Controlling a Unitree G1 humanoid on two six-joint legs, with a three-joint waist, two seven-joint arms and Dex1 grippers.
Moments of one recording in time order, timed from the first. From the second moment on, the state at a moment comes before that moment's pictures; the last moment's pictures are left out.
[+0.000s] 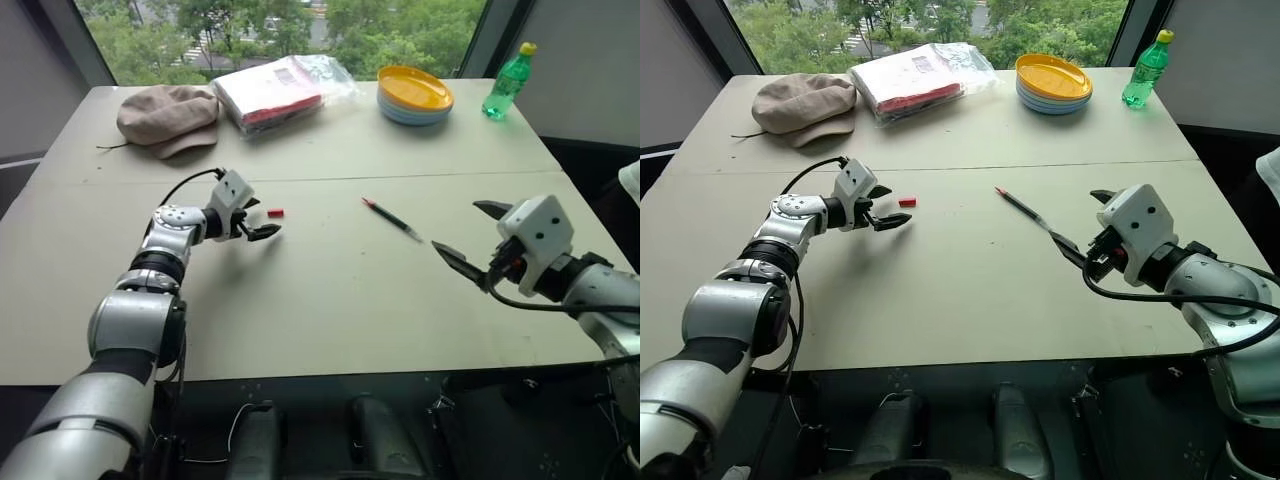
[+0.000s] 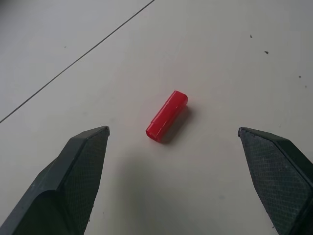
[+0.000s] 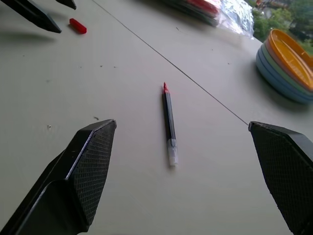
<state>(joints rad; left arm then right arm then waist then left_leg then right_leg) -1.07 0.42 -0.02 1.32 0.07 -0.20 -0.94 -0.07 -0.80 -0.29 -0.64 0.37 0.64 0.58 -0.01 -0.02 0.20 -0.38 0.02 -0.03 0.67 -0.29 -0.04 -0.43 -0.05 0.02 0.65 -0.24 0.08</state>
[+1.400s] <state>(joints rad) -0.84 0.35 0.02 1.08 0.07 -0.34 -0.75 -0.09 -0.84 -0.29 -0.67 0.41 0.71 0.65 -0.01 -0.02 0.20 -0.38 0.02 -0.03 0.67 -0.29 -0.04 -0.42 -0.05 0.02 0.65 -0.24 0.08</state>
